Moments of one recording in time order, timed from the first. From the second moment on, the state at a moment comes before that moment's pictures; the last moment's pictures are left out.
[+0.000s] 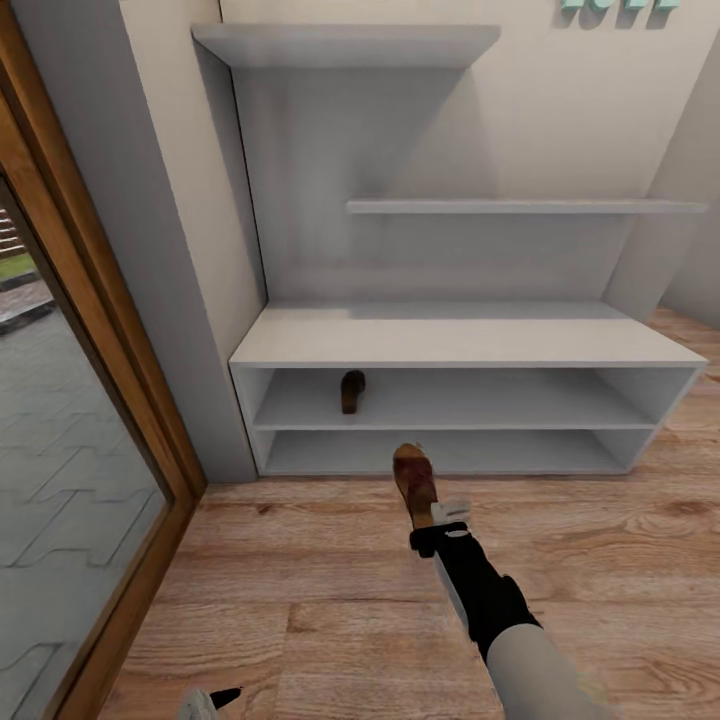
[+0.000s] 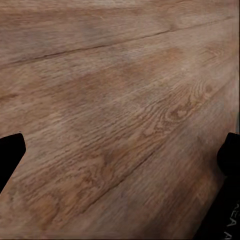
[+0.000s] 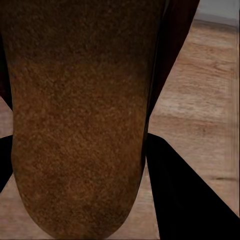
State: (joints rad) left arm -0.12 0.19 0.07 -0.72 0.01 -0.17 -1.00; right arm -0.63 0.17 -0.02 -0.69 0.23 0.46 -0.10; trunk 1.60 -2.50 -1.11
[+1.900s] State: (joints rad) left arm -0.12 0.20 0.07 -0.71 0.02 -0.24 -1.02; right arm -0.69 0.17 -0.02 -0.67 0.17 0.46 -0.19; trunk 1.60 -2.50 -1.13
